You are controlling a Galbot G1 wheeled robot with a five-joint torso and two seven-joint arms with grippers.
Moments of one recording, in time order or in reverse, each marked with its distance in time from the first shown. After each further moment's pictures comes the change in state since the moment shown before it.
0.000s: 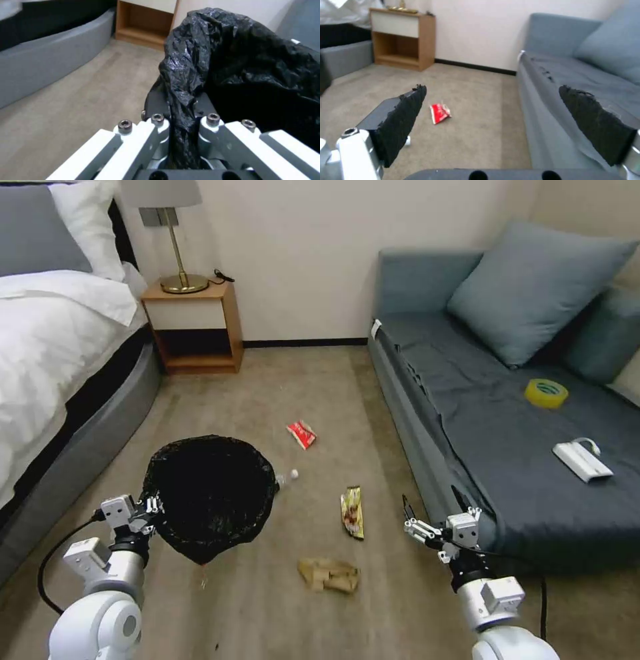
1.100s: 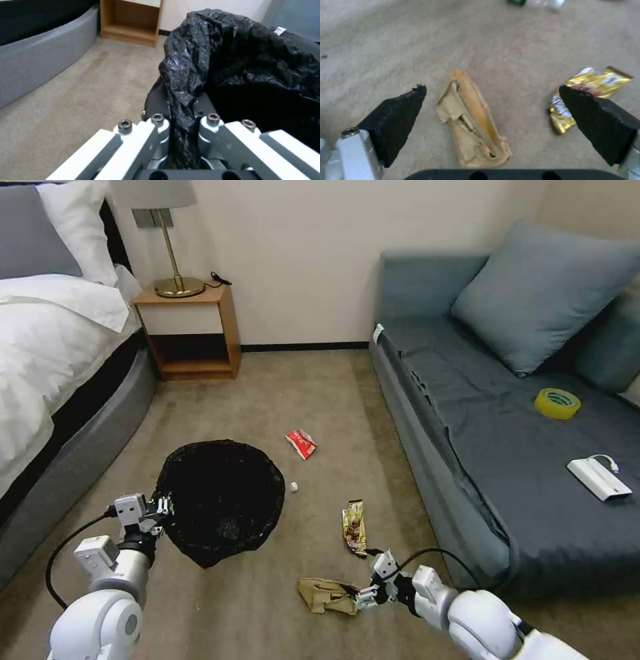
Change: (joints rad) left arm -0.018 0.028 -0.008 0.041 0.020 0.013 0.085; right arm 0.582 -0.635 -0.773 -0.343 0.389 -0.351 -0.126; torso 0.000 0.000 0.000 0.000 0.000
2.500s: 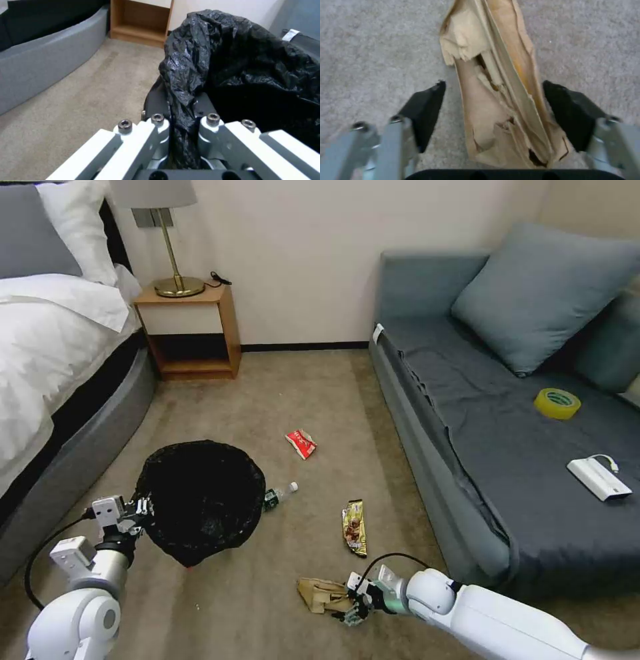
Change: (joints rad) left arm -0.016 0.027 -0.055 0.073 -0.035 -0.027 0.048; right arm 0.372 0.164 -0.452 -0.464 0.051 0.031 -0.119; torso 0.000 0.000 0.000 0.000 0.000
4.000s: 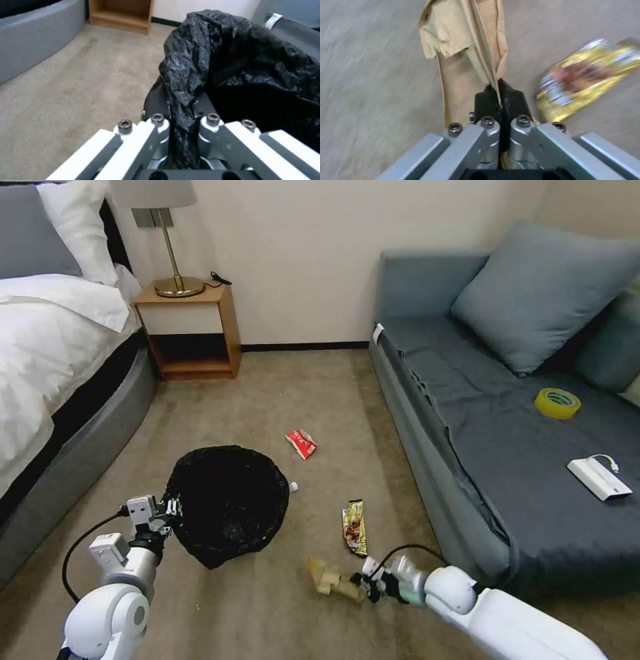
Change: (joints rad) left arm -0.029 -0.024 0.114 0.031 0.046 0.002 -0.009; right arm -0.167 -0.060 0.356 0.142 -0.055 0.054 0.025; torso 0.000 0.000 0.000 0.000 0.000
